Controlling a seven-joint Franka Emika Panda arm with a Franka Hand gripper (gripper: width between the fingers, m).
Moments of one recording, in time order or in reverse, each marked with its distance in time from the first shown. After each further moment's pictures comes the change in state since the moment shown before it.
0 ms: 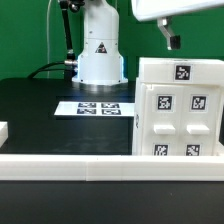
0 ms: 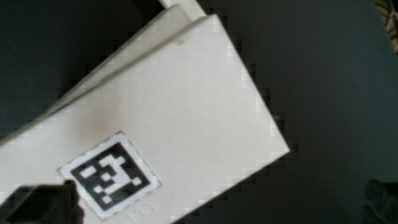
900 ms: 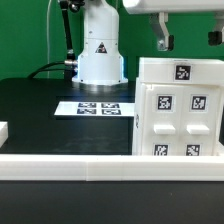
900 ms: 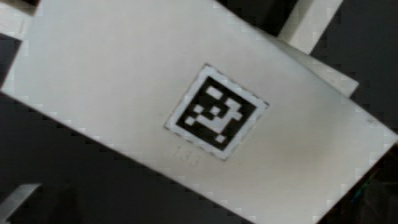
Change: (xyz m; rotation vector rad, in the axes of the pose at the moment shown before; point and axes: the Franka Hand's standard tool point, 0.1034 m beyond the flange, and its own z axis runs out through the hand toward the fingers) arm 0.008 0.019 0.001 -0.083 -0.065 -1.016
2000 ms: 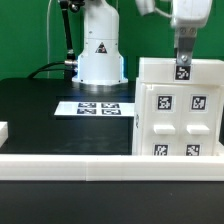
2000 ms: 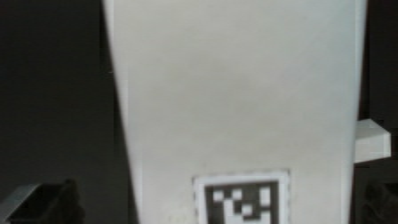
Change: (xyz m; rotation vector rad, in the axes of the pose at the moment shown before) arm -0.019 0.002 0.029 -0.045 -0.065 -0.797
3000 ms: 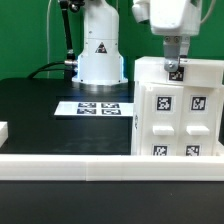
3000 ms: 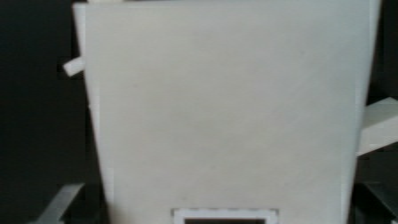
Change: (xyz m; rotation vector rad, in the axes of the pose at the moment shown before) arm -0.003 0.000 0.001 -0.005 -0.009 0.274
